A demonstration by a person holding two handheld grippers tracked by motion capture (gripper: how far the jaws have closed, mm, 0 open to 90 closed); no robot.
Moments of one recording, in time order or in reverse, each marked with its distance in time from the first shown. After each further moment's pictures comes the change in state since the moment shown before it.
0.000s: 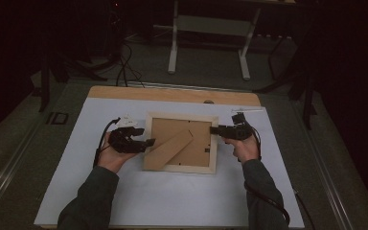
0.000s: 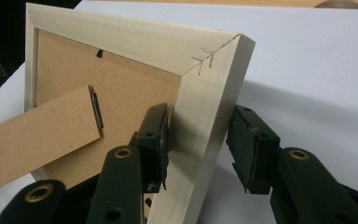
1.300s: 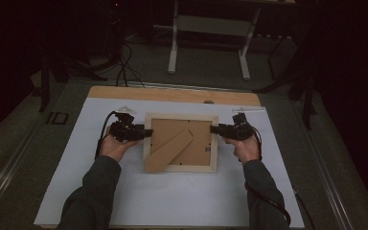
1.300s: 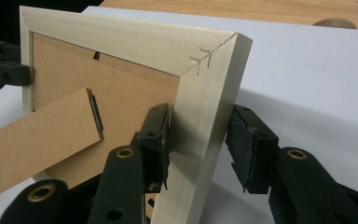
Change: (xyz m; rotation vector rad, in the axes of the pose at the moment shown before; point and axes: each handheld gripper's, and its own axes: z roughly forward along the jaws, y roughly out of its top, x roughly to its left) left arm 0.031 0.011 0.023 0.068 -0.040 -0.149; right arm 0.006 0.001 -0.006 -0.037 0.001 -0.046
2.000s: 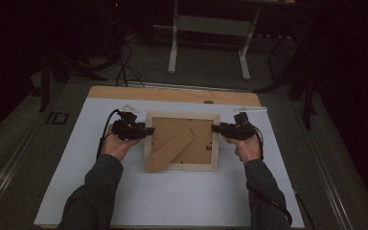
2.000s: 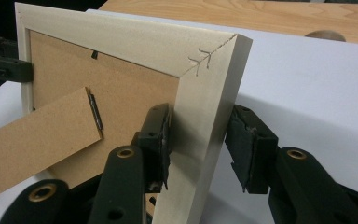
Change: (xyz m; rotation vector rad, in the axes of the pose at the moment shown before) left arm -0.010 0.009 -0.001 -0.003 0.050 0.039; right arm 0.002 0.002 -0.007 -0.018 -0.017 -0.025
